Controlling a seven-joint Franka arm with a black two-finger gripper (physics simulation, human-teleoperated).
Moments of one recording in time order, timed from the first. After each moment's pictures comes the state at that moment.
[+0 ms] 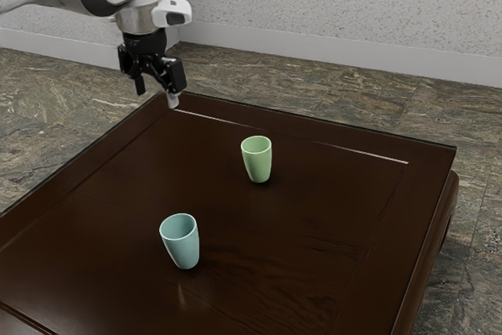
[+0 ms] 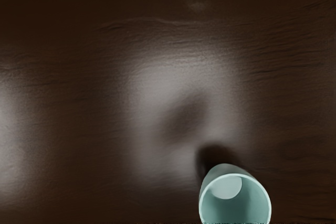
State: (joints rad) arm -0.03 0.06 -0.02 -1.58 0.06 1.63 0.06
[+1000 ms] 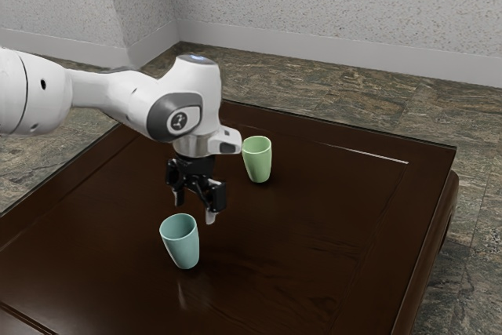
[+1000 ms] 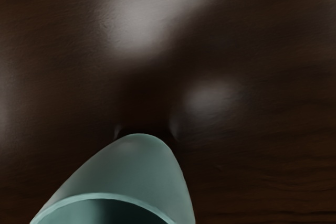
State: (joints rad) arm -0.15 0.17 -0.04 -2.01 0.04 1.96 -0.03
